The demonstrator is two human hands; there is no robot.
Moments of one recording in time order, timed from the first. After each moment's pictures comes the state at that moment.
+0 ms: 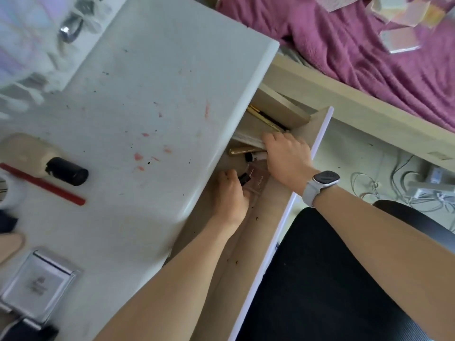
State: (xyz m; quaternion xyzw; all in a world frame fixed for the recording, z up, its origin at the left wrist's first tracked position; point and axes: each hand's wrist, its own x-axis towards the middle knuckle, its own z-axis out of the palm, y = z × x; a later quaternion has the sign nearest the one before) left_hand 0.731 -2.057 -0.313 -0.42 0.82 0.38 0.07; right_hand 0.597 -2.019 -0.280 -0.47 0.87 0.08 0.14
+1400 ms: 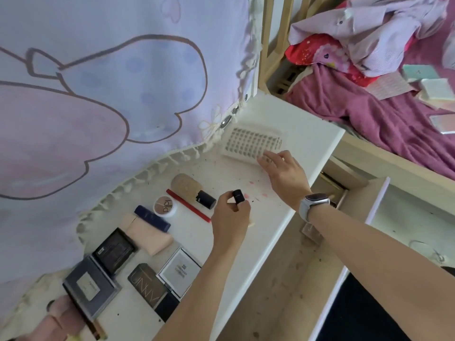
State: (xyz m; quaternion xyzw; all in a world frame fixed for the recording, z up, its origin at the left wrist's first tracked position) left_hand 0.844 -2.147 -0.169 -0.59 0.55 0.57 -0.16; right_hand 0.680 -2.134 -0.219 -0.62 0.76 -0.17 -0.06
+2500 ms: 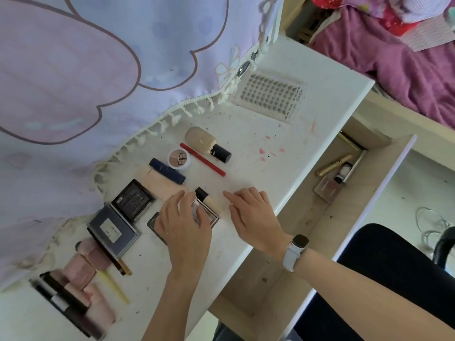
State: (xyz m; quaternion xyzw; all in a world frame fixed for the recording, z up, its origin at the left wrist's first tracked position) left_hand 0.969 -2.109 -0.173 -0.64 0.73 0.20 -0.11; right_hand 0.845 -2.059 -0.218 -0.60 0.73 -0.28 0.18
